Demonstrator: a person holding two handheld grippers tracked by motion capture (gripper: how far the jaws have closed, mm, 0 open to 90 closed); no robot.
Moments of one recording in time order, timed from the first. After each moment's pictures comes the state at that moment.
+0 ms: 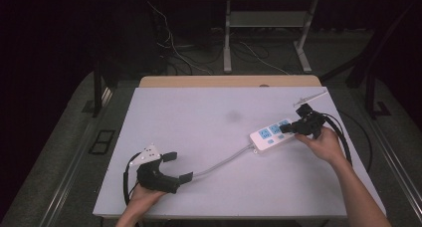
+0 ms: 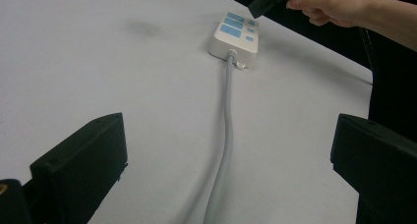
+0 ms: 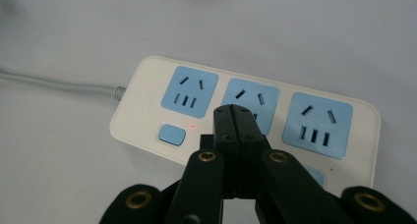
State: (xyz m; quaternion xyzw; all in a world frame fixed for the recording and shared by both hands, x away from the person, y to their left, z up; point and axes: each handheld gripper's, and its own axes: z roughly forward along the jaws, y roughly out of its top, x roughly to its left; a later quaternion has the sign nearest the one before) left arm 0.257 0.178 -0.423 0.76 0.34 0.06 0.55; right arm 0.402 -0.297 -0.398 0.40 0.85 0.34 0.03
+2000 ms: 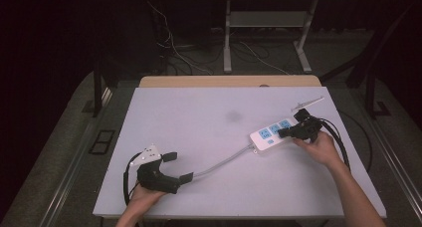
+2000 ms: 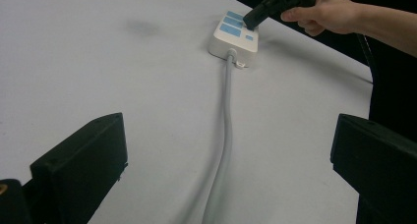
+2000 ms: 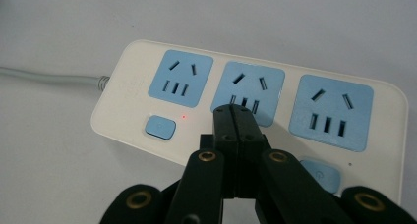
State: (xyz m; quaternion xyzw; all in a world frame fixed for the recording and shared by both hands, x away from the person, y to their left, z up) left arm 0.257 0.177 -0.422 0.76 0.34 0.06 0.55; right arm 0.401 -0.296 -0.419 0.41 0.85 0.34 0.02
